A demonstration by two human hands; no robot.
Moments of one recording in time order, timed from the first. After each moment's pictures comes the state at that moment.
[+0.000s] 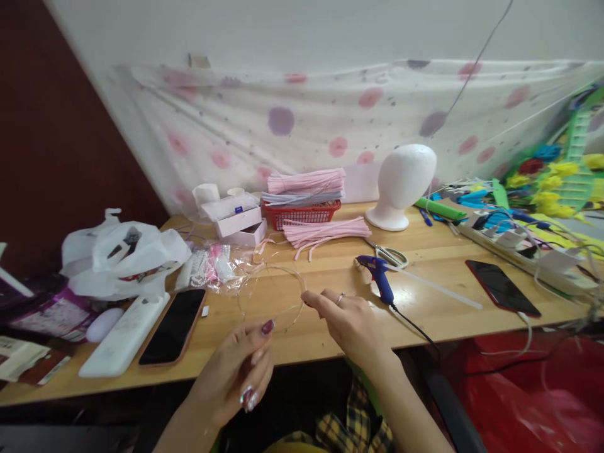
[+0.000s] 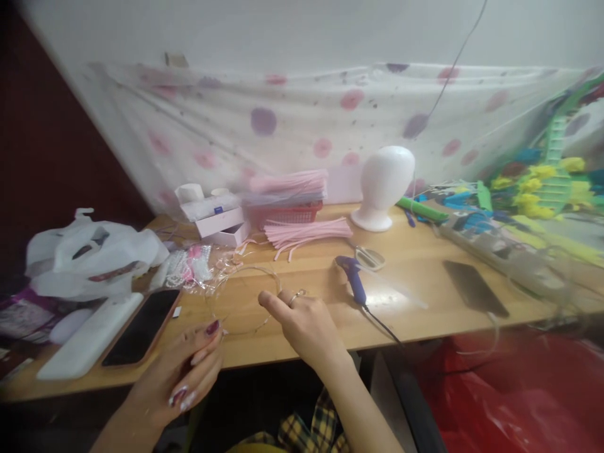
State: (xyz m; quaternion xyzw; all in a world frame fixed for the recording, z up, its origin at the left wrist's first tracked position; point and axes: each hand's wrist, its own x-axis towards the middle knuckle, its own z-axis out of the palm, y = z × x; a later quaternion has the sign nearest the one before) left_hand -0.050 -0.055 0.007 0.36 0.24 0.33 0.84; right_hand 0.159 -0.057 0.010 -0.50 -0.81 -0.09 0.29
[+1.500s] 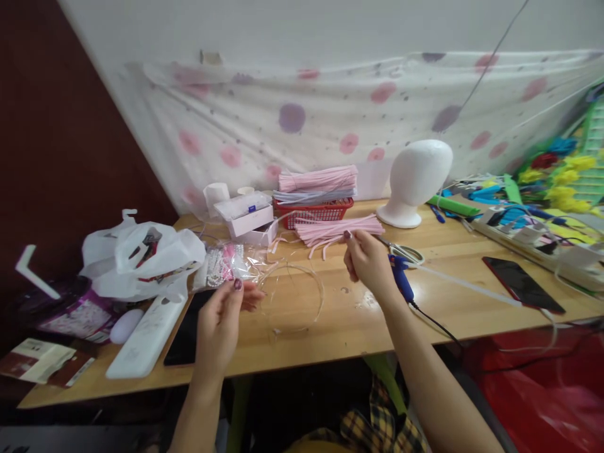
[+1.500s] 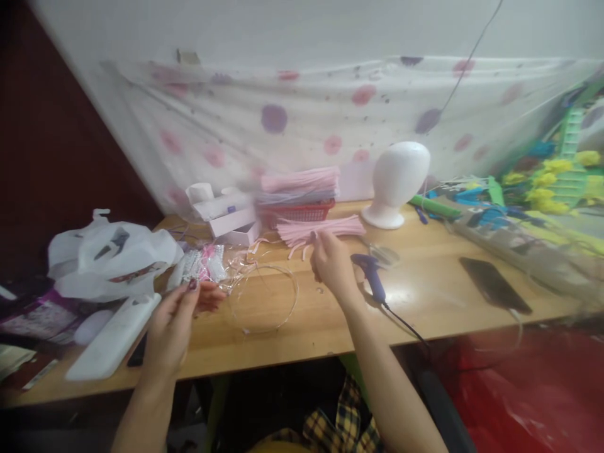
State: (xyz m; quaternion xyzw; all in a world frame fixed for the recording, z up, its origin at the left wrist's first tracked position) left_hand -0.097 -0.006 0.000 0.51 0.48 0.57 0.43; right_hand 0.163 0.024 0.031 -0.64 -0.57 0.19 0.48
